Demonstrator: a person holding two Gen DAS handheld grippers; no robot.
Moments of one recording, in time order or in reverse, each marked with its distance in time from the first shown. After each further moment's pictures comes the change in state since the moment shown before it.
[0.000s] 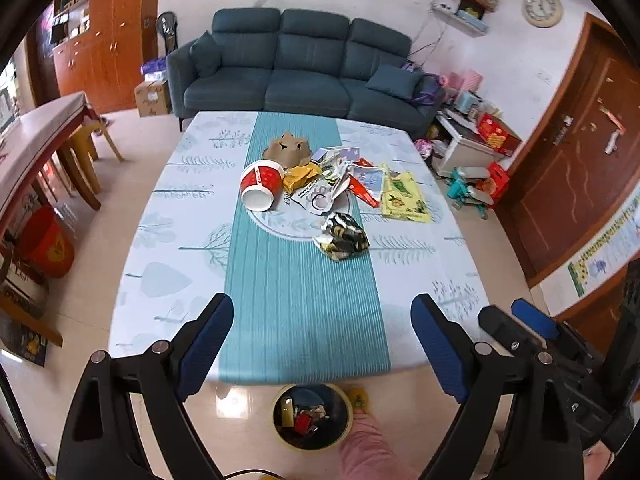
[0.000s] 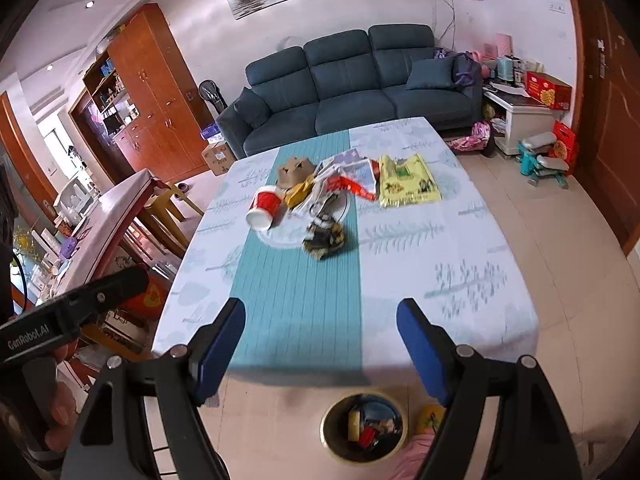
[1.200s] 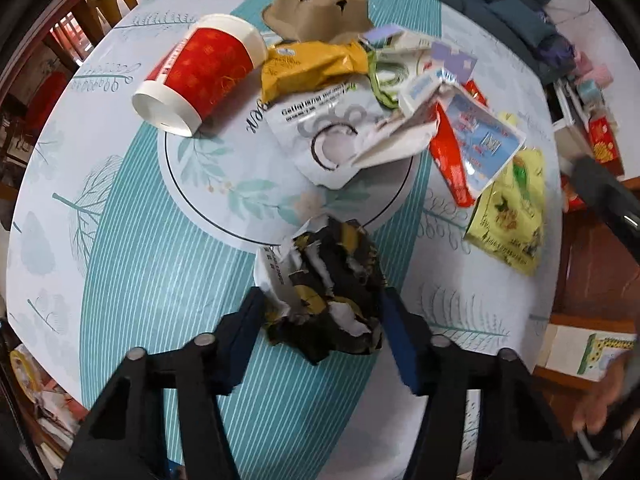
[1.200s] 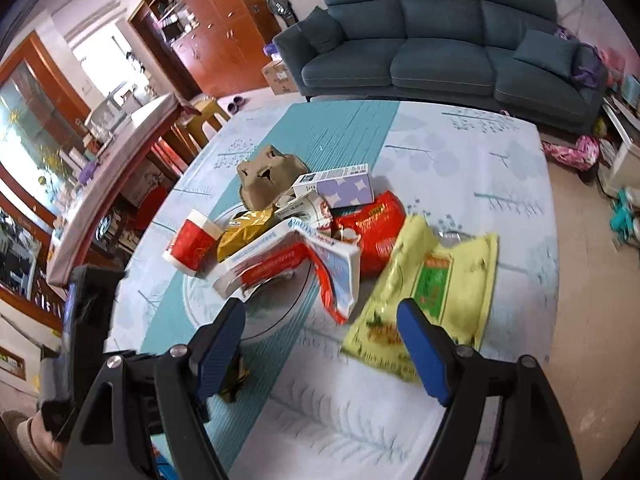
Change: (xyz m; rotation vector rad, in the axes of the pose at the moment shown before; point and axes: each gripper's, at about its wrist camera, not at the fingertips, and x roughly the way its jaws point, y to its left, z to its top) left arm 0.289 -0.031 0.071 -0.364 0.446 0.163; right arm 0.266 -0.084 0.196 -0.303 0.321 0.229
